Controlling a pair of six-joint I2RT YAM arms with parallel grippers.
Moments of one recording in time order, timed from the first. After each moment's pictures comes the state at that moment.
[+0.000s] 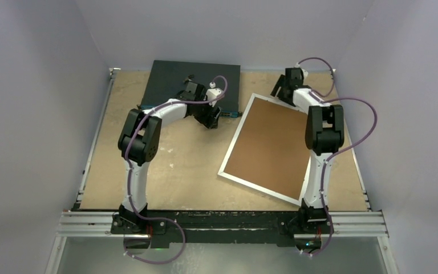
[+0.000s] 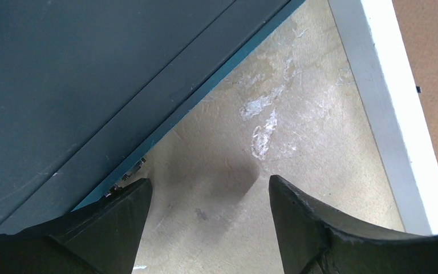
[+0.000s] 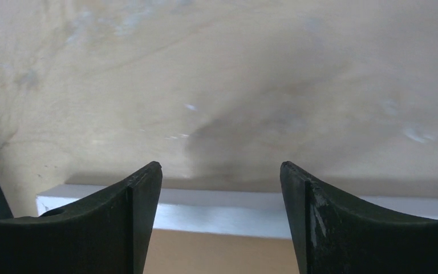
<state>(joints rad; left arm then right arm) -0.41 2.14 1.53 -0.31 0.38 0.23 0.08 2.26 1.73 -0.27 0.18 0.48</state>
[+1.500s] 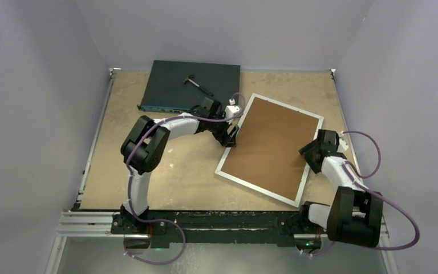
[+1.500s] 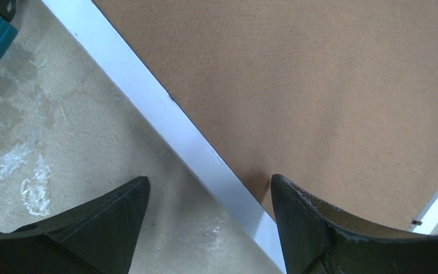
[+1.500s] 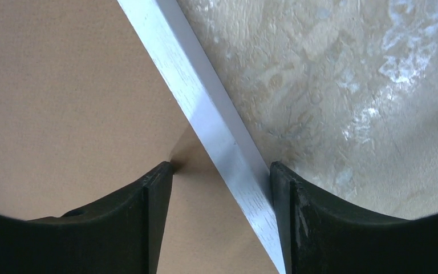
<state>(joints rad) -0.59 2.05 1.36 -0.18 0.57 0.16 -0.18 1.20 0.53 -0.34 0.14 0.81</state>
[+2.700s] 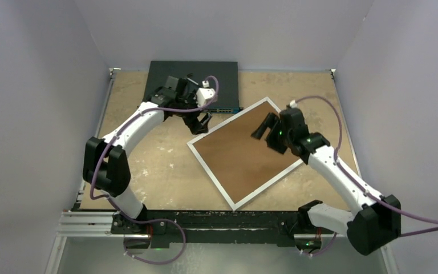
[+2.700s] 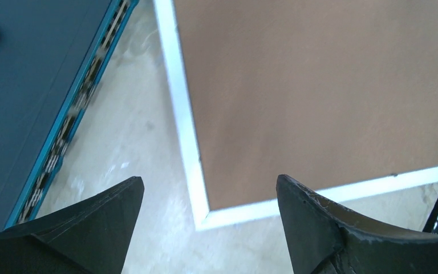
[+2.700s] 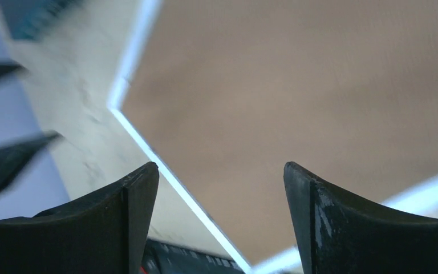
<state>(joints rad) -0.44 1.68 1.39 -0.60 0.53 0.50 0.43 1.08 0.80 -0.60 -0.06 0.93</state>
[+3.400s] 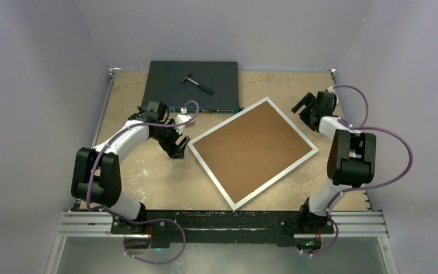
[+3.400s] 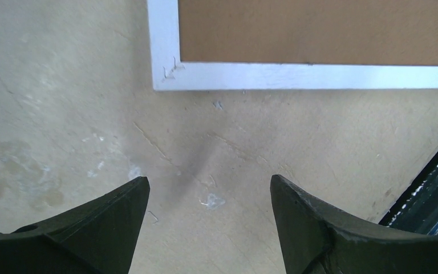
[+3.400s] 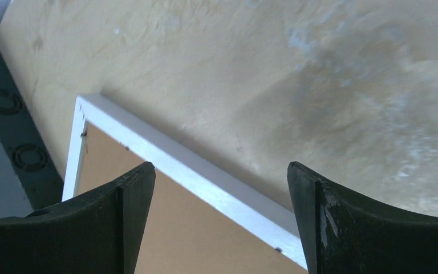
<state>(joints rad) -0.22 1.54 1.05 -0.73 0.50 0.58 -0.15 1.72 1.02 -0.03 -0.04 0.63</state>
